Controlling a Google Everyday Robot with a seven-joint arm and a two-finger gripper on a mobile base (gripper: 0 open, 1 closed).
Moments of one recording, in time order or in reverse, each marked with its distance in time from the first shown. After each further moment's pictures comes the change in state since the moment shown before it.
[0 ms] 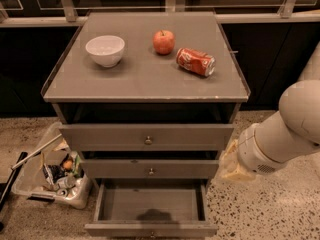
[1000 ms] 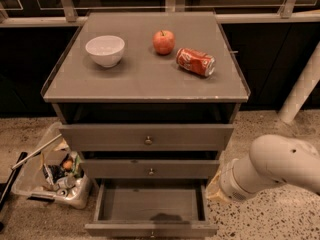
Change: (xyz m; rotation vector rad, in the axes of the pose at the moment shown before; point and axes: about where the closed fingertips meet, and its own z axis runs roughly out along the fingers) arm 0.035 0.021 0.130 -0.058 -0.039 0.147
